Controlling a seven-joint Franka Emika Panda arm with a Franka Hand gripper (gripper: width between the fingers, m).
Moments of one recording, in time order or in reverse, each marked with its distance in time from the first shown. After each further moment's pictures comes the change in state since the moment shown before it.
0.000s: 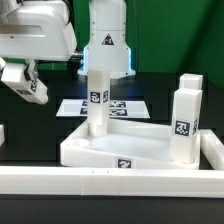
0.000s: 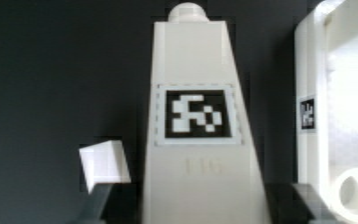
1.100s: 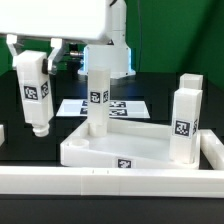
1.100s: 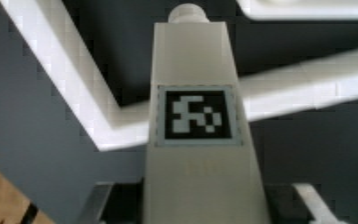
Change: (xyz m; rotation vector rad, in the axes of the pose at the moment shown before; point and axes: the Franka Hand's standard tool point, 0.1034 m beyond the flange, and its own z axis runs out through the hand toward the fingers) arm 0.037 -0.069 -0.046 -0.035 0.794 0.036
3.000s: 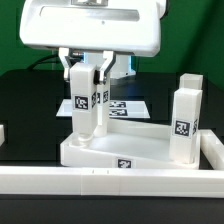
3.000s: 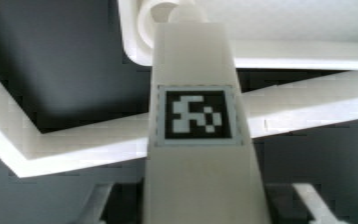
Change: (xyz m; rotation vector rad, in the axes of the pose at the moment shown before) arm -0.036 -0.048 0.005 0.023 -0.011 -0.034
